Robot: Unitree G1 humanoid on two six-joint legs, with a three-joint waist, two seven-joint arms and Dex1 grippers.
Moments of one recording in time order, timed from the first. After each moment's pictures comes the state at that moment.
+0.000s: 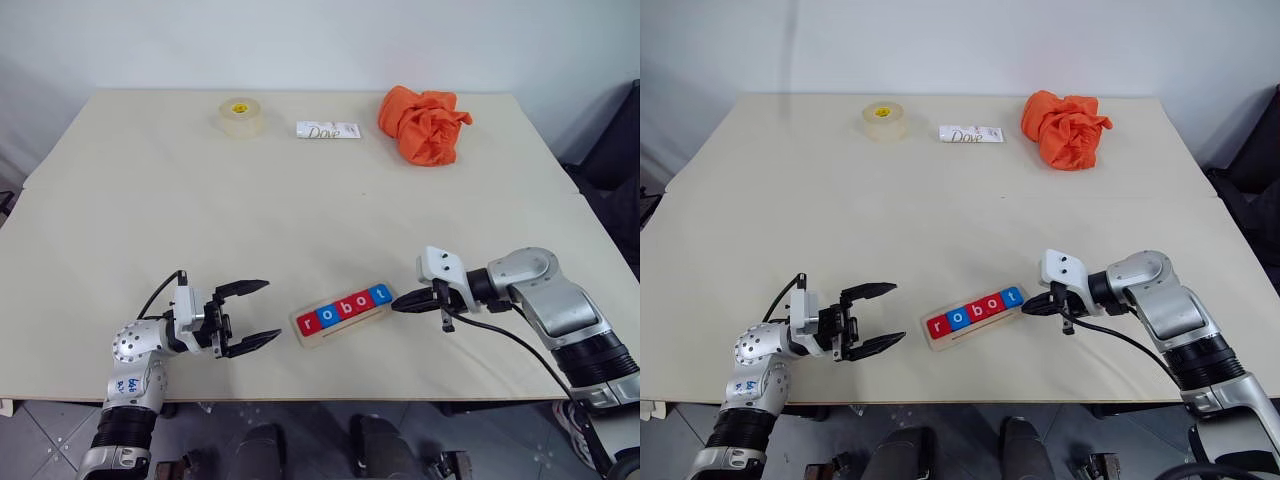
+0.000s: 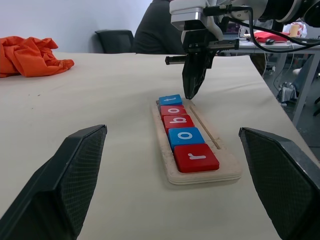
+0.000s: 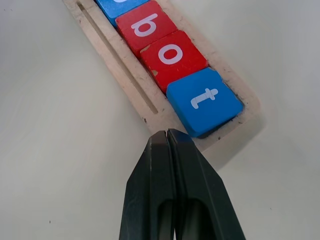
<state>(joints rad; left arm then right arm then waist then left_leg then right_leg) -0.20 0.44 0.10 0.27 -0.50 -0.28 -1.30 -0.56 -0.78 0.26 0.07 0.18 0.39 1.33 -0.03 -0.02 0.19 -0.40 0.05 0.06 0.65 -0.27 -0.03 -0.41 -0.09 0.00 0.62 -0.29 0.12</state>
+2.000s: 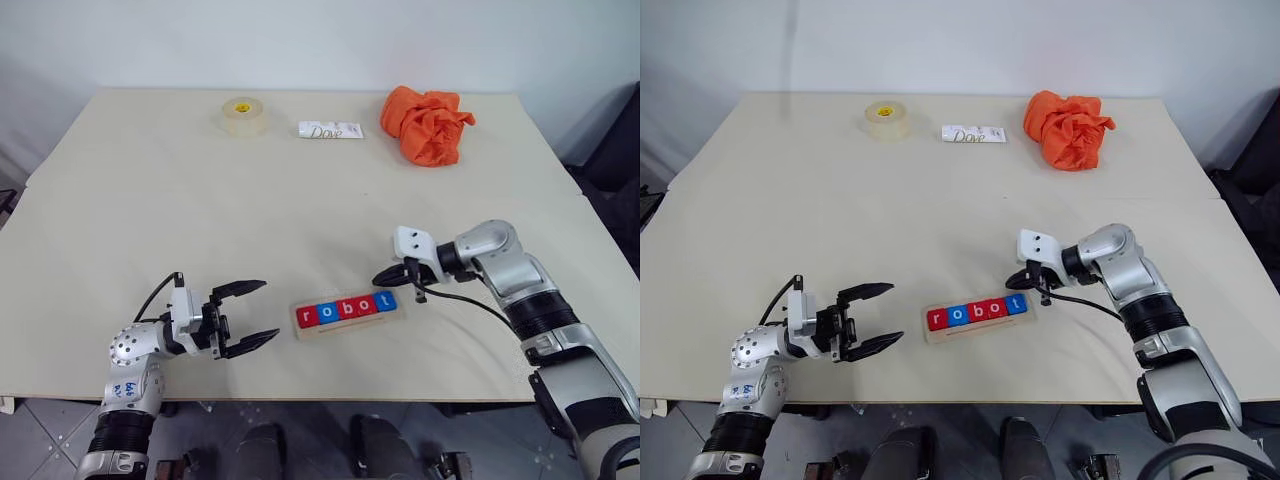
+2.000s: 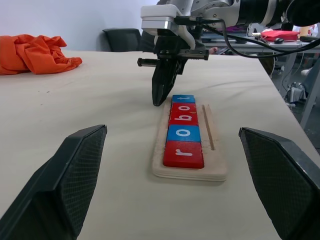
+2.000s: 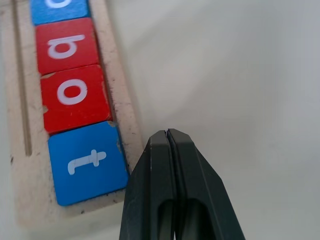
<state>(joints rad) -0.18 0.44 0.11 0.25 -0.50 -0.28 -1.28 -0.81 -0.60 0.31 0.50 -0.01 0.11 1.38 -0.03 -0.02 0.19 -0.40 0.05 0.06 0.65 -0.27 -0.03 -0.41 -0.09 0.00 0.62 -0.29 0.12</state>
